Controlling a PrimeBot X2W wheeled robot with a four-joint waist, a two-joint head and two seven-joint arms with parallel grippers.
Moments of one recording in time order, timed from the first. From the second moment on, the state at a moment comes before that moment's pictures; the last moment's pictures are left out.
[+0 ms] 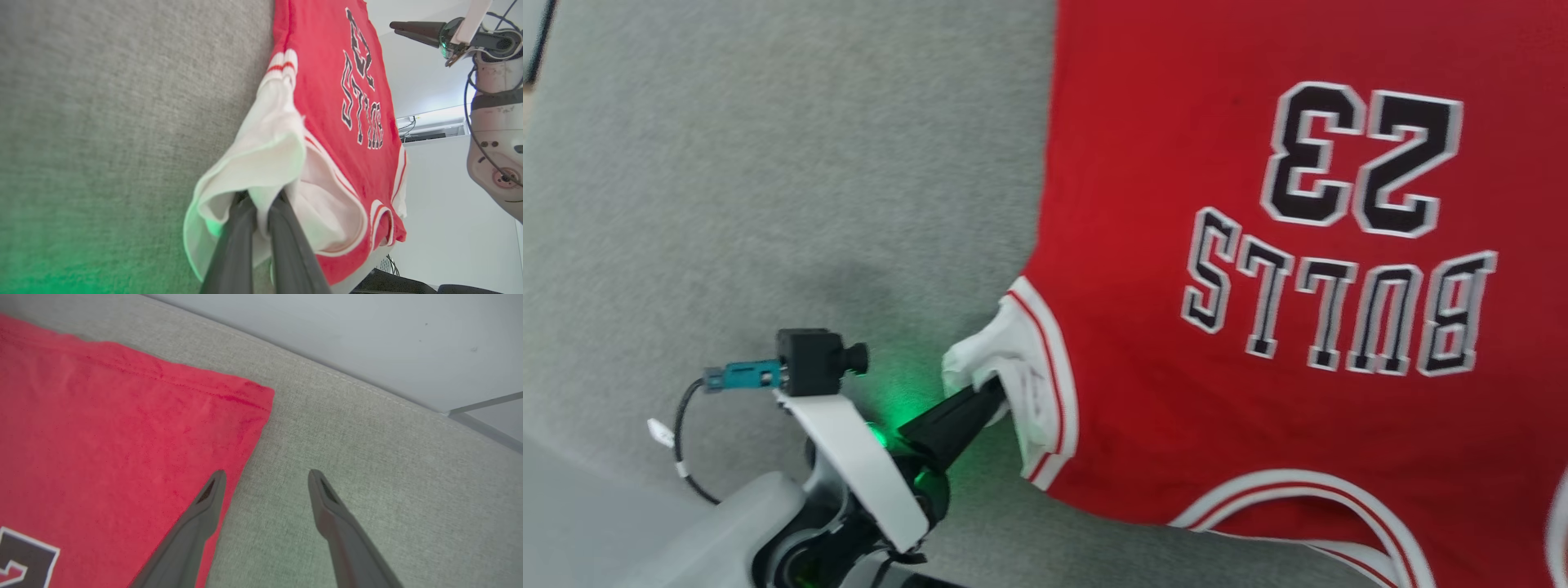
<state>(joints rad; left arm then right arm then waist) -0.47 0.65 -0.92 0.02 -1.47 -0.13 -0.04 -1.14 -0.65 0.17 0.40 0.49 0.13 1.08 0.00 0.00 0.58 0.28</state>
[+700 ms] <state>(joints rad) -0.56 0.63 -1.03 0.00 -1.49 -0.13 -0.11 -1.31 -0.64 0.19 0.66 0.44 0.13 1.11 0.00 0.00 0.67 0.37</state>
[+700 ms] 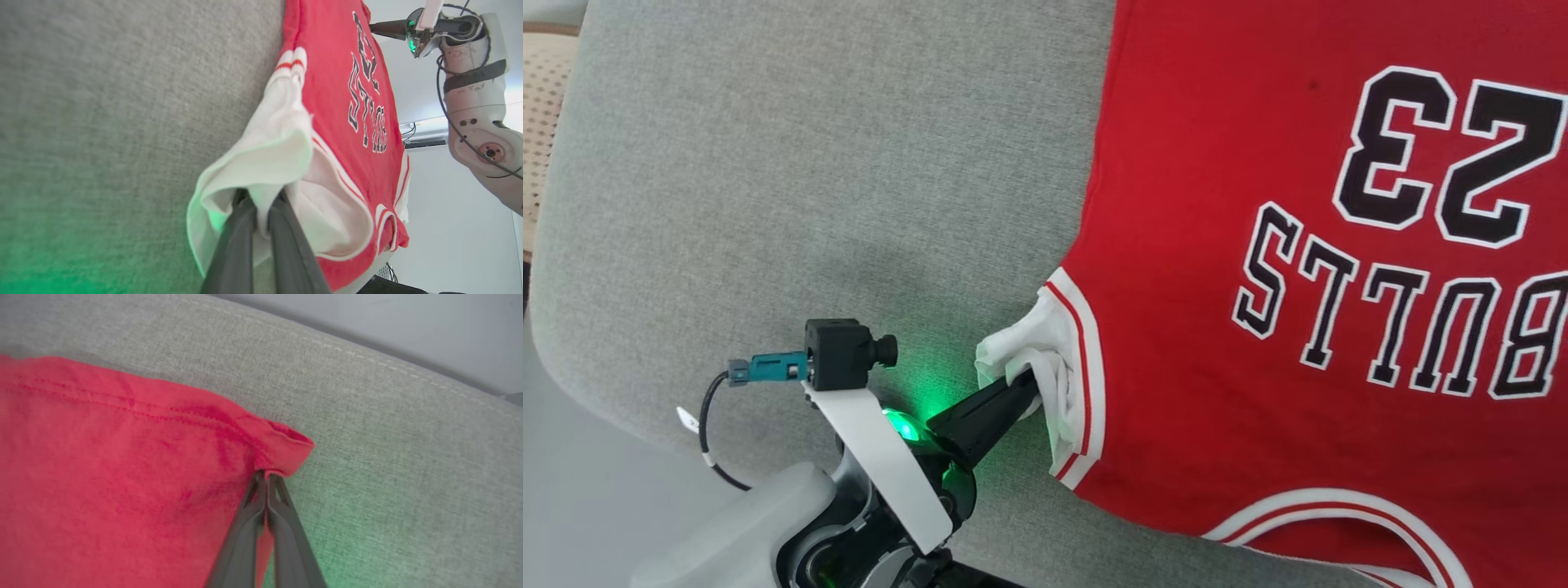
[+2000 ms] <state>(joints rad) -0.37 0.79 -0.97 0.05 -1.55 -0.13 -0.26 0.03 -0.92 0.21 -0.26 0.92 0.13 1.02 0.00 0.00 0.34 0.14</state>
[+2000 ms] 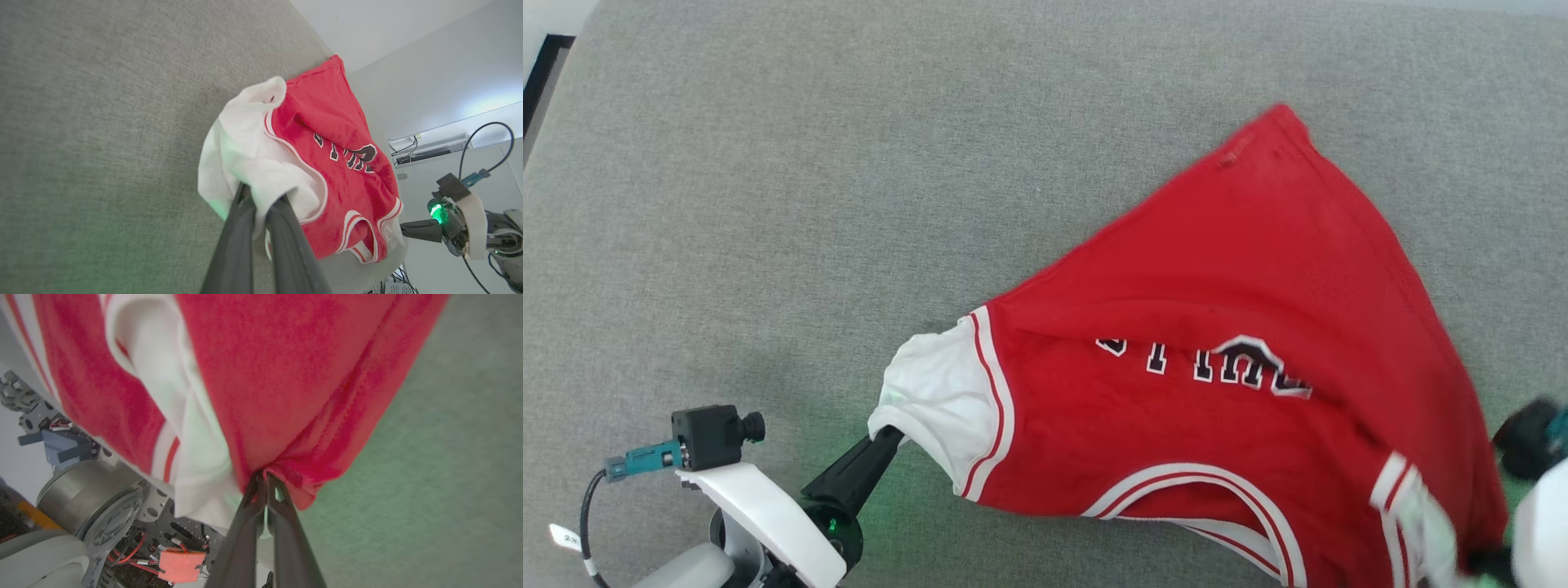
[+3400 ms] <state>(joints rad) -0.52 0.67 -1.04 0.03 -1.47 -0.13 -0.22 -0.83 -0.77 0.42 -0.01 0.67 0.13 0.93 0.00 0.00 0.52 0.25</state>
